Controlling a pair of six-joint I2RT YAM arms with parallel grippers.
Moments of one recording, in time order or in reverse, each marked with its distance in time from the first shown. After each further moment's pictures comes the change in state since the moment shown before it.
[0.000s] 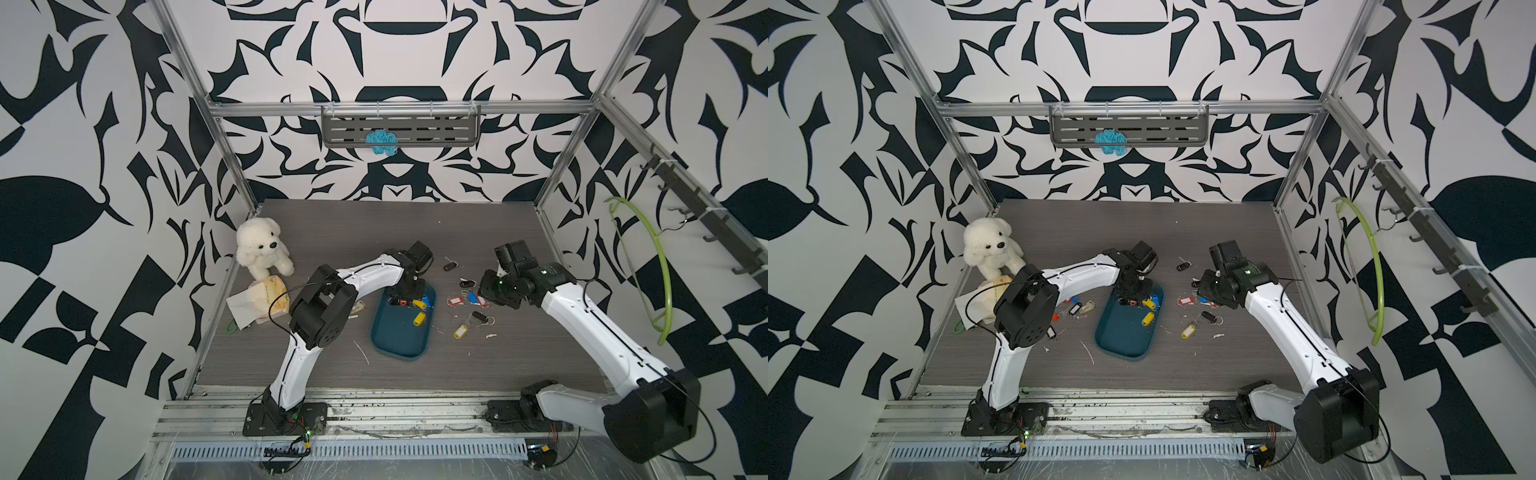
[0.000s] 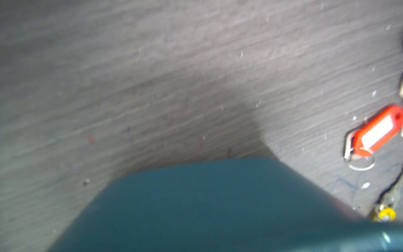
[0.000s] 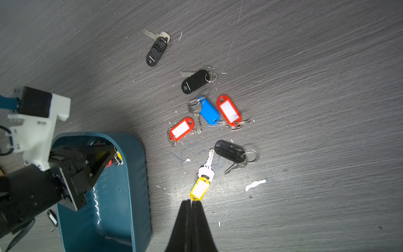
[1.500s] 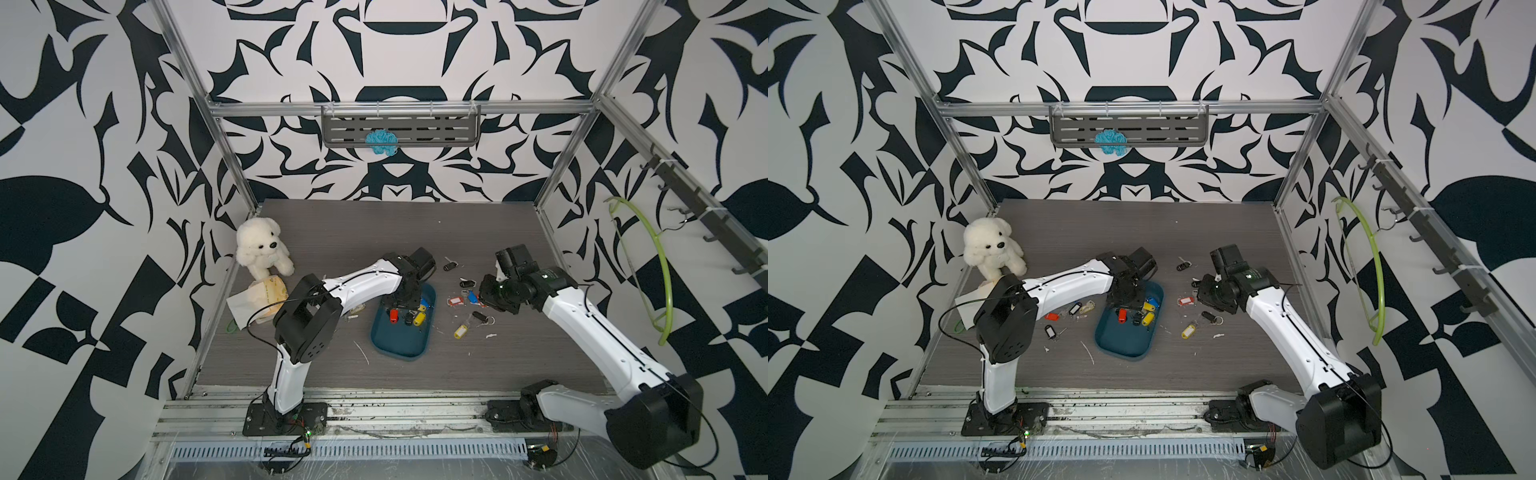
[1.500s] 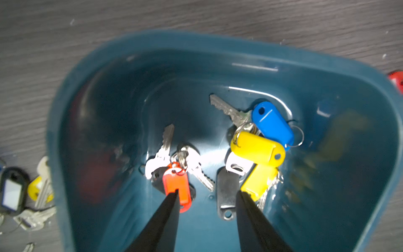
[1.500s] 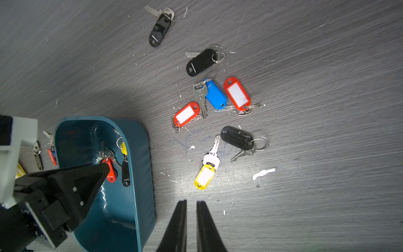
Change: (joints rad) left arm -0.061 -0.119 -0.029 -0.155 -0.106 -0.187; right arm 0.000 -0.028 -0.041 -0.005 -0.072 0.008
